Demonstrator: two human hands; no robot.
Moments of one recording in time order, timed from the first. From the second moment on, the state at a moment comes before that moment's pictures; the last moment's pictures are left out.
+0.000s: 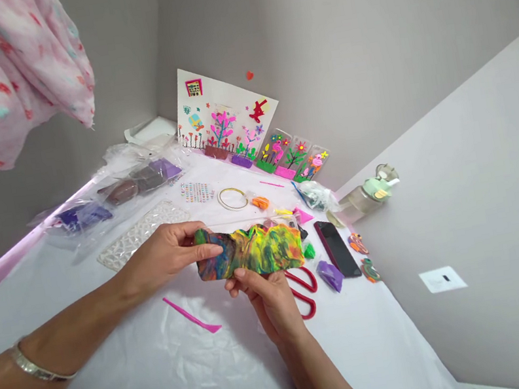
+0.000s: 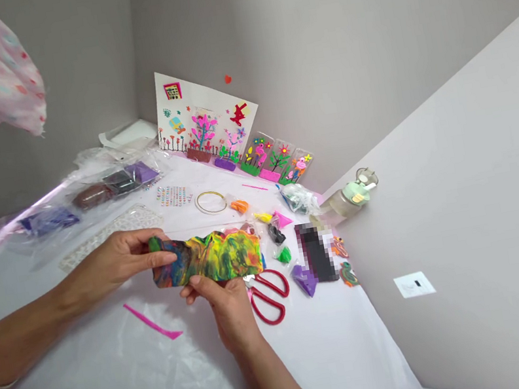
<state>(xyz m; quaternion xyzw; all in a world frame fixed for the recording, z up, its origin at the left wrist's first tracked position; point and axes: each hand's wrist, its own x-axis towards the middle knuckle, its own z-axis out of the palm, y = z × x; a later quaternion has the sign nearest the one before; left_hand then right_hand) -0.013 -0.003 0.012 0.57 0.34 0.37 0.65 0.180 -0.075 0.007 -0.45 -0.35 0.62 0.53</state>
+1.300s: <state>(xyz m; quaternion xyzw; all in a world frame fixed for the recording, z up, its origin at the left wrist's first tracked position) -0.006 -0.005 0.011 0.55 0.38 0.37 0.64 0.180 -0.077 0.005 -0.46 -0.38 0.64 0.48</state>
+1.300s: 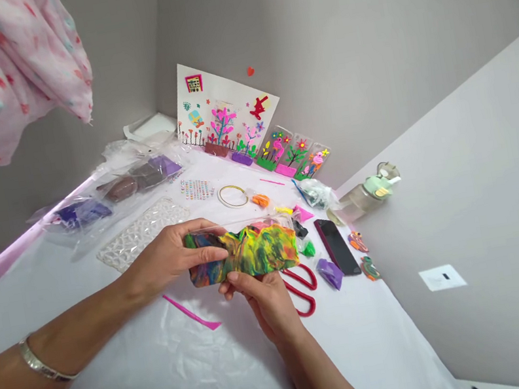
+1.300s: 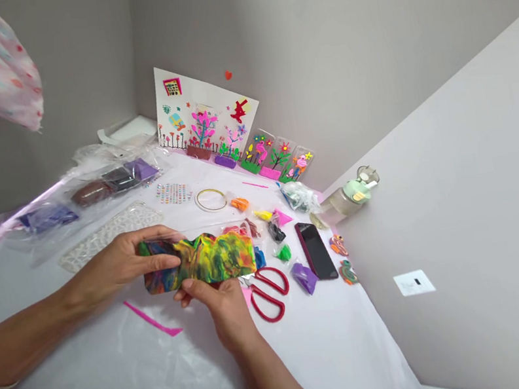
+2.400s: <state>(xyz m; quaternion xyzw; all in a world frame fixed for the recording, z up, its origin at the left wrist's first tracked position) -0.005 -0.018 0.022 0.54 0.38 0.39 0.65 0.181 -0.081 0.000 -0.49 -0.43 0.62 0.44</state>
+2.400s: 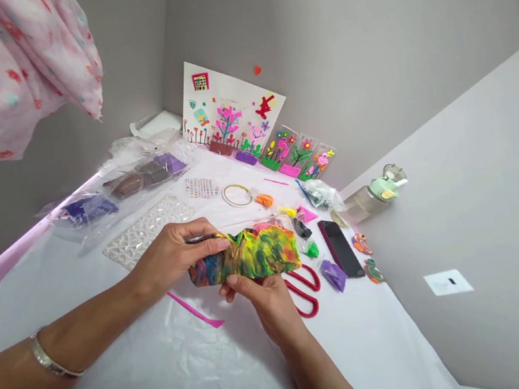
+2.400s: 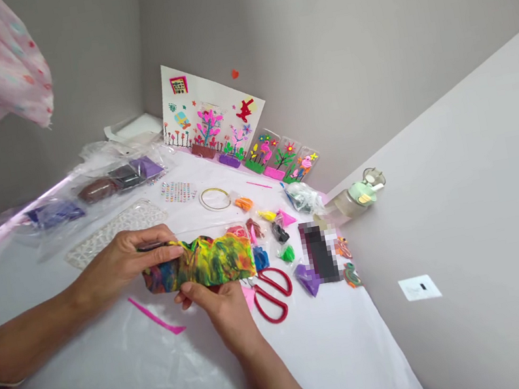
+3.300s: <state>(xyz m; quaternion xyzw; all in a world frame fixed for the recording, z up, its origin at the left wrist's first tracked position) -0.006 -0.015 0.020 0.54 0.37 0.36 0.66 0.182 -0.079 -0.003 -0.47 -0.43 0.62 0.46</state>
